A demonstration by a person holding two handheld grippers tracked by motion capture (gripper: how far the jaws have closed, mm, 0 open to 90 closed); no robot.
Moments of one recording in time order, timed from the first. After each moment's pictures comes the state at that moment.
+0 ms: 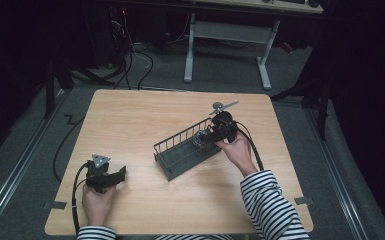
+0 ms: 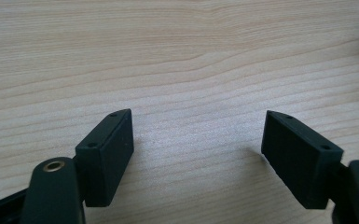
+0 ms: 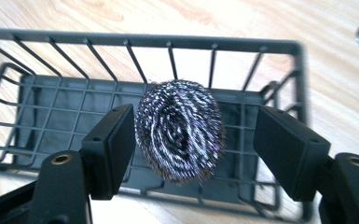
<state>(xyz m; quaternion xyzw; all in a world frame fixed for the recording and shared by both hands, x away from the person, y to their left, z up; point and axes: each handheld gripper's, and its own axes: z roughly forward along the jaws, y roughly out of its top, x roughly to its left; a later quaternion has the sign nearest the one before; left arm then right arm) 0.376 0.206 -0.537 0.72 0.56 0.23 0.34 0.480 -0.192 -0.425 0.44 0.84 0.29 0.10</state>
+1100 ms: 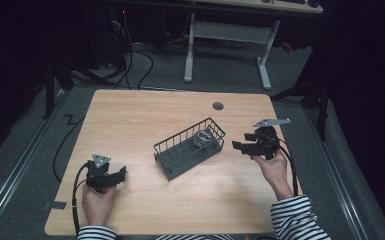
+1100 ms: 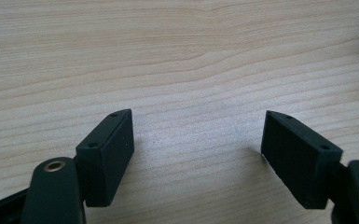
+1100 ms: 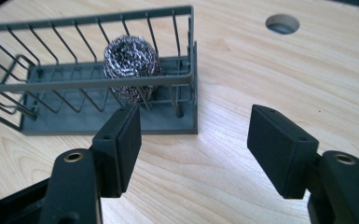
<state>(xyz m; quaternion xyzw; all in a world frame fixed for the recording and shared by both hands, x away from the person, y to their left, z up) 0.376 0.205 -0.537 0.72 0.56 0.23 0.34 0.408 -0.292 -0.412 0.47 0.79 0.37 0.15</state>
